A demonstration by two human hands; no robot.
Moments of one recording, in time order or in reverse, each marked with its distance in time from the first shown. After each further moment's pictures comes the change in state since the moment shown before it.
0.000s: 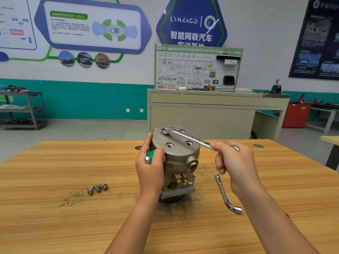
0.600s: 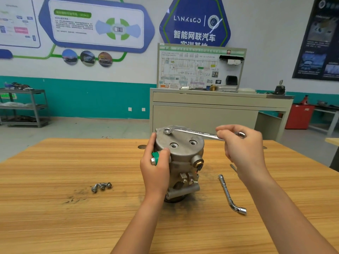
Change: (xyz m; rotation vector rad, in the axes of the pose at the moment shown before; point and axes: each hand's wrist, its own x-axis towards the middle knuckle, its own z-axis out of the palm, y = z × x) left_hand -0.003 -0.004 -0.002 0.009 0.007 0.077; right_hand 0.011 -0.015 0.007 -0.081 0.064 -0.191
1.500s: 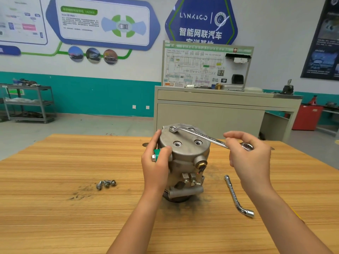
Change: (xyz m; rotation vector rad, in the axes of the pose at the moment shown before) left_hand 0.012 0.002 -0.011 -0.030 -0.056 -0.047; right_hand -0.010 0.025 0.005 -0.027 0.050 -0.129
